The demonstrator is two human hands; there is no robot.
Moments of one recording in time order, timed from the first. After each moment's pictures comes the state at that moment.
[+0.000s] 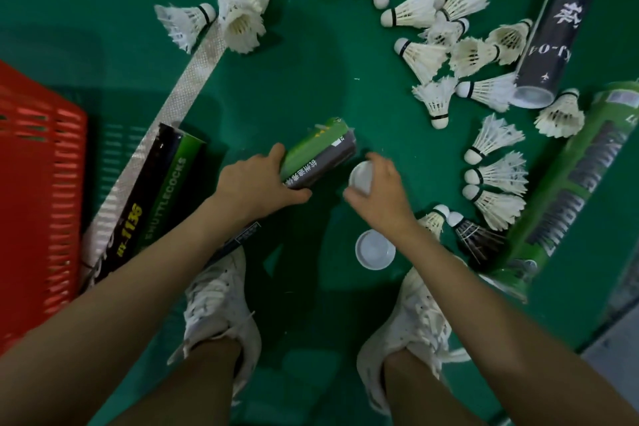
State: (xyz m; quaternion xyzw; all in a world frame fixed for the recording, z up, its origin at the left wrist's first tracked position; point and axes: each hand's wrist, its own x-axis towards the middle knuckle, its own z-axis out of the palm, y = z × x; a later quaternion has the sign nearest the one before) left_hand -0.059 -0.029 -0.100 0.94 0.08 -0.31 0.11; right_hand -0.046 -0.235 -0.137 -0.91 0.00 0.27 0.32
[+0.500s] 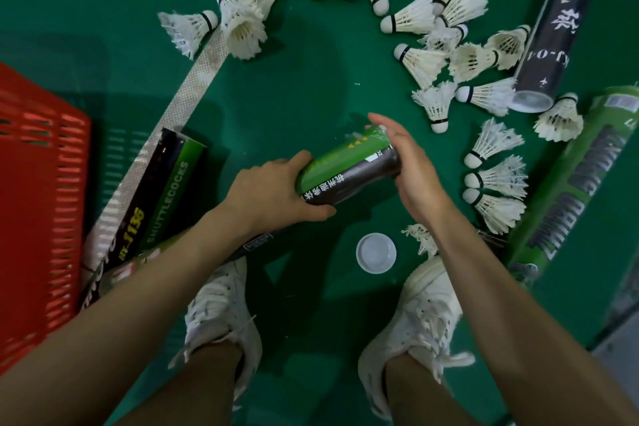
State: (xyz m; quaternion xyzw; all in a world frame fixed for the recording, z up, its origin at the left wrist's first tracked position) left_hand -0.063 -0.044 -0.070 0.94 0.03 -0.29 0.19; right_hand -0.006 -0.241 -0.096 -0.72 0.09 0.29 0.62
